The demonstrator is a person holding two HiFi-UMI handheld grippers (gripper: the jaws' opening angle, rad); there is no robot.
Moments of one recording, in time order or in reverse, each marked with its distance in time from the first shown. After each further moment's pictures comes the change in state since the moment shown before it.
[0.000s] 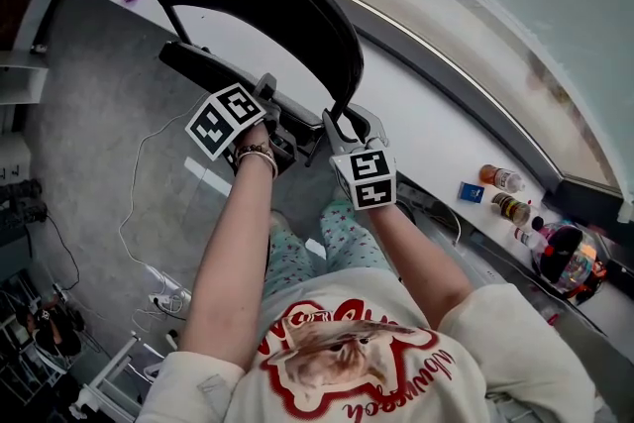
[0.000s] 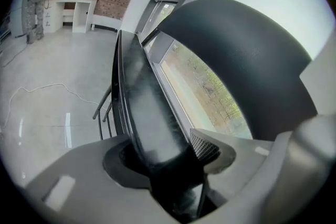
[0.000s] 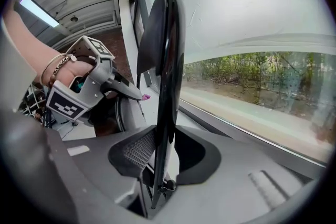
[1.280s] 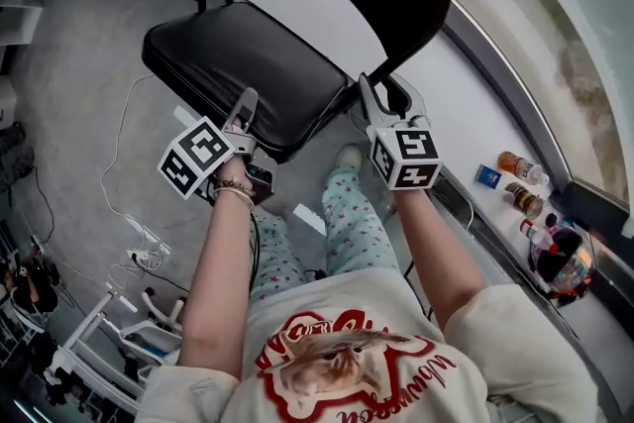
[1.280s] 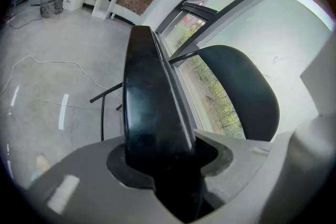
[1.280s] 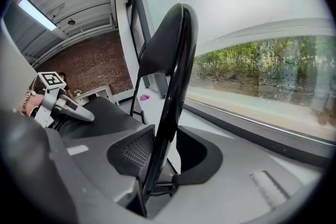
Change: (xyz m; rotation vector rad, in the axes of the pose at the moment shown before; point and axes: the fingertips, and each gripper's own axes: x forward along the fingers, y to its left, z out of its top) left arm -0.079 0.141 -0.057 -0.187 -0.031 -0.072; right arm 0.003 0.011 -0.043 0.054 -0.035 -0.008
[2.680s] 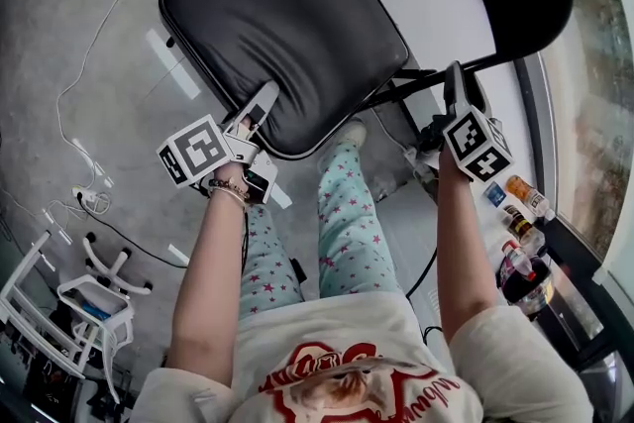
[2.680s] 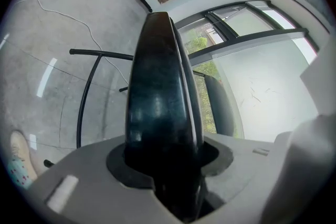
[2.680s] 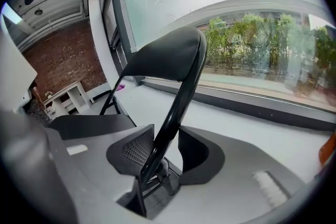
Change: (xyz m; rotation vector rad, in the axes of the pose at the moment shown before) left arm 0.002 0.145 -0.053 -0.235 0.066 -0.243; right arm 0.044 -0.055 -0.081 0.192 0.113 -0.259
